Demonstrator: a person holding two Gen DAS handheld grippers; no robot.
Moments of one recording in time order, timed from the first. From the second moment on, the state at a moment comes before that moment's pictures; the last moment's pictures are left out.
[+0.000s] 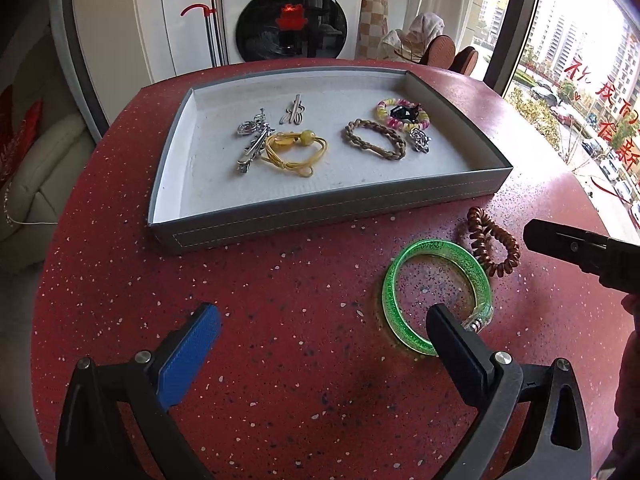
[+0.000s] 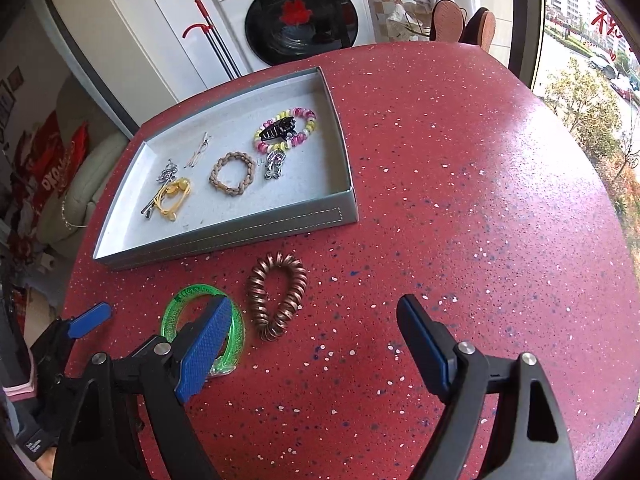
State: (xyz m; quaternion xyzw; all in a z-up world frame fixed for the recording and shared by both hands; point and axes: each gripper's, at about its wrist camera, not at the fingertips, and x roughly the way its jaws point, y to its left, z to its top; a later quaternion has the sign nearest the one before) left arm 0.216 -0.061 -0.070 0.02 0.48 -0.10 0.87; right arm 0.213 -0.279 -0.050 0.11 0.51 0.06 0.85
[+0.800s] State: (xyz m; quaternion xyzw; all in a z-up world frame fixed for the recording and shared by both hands) left arm 0.220 -0.092 -0.072 0.08 0.48 -0.12 0.86; right arm 0.209 -0.237 -0.068 -0.04 0.52 0.05 0.85
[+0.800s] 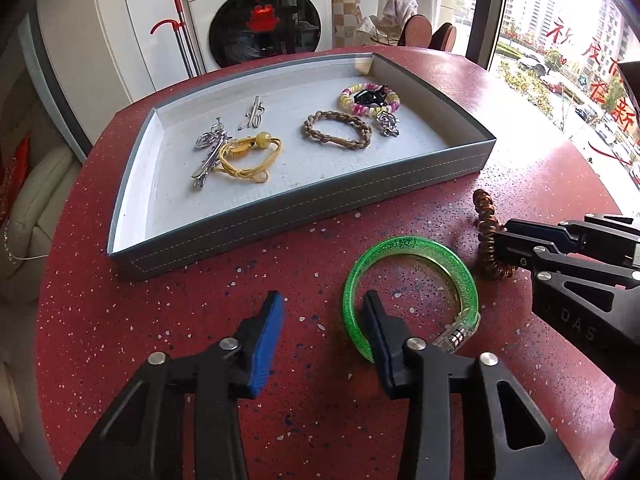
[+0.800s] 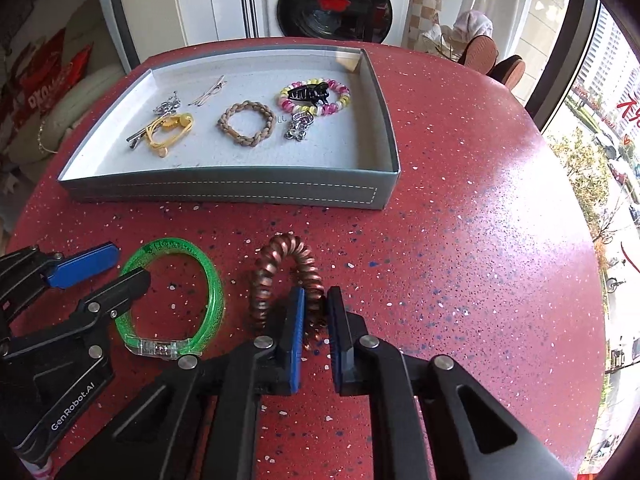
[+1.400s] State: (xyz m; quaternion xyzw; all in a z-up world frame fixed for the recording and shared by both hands) left arm 0.210 -0.072 -0.046 0.03 0.46 -0.16 0.87; right arm 0.190 -0.250 -0.027 0.00 0.47 0.07 0.88
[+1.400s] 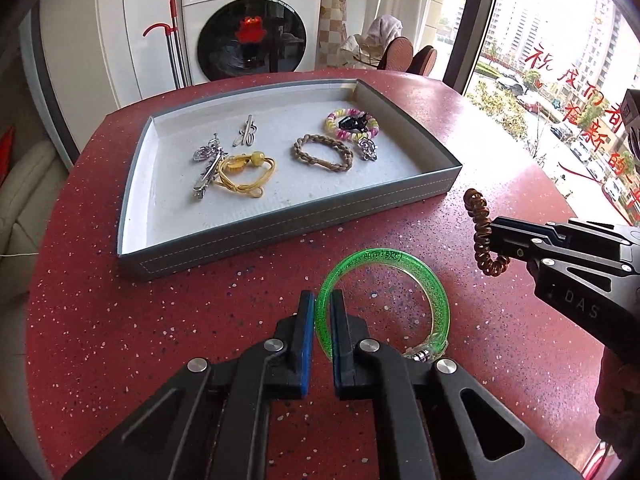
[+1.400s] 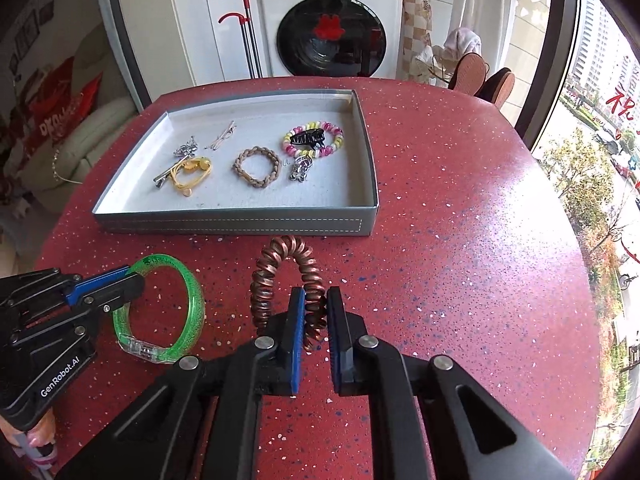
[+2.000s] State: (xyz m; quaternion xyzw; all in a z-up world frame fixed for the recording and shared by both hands) left arm 0.228 -0.030 -0.006 0.00 0.43 -0.14 0.89; right arm 0.212 -0.233 0.007 0.03 0.45 0.09 0.89
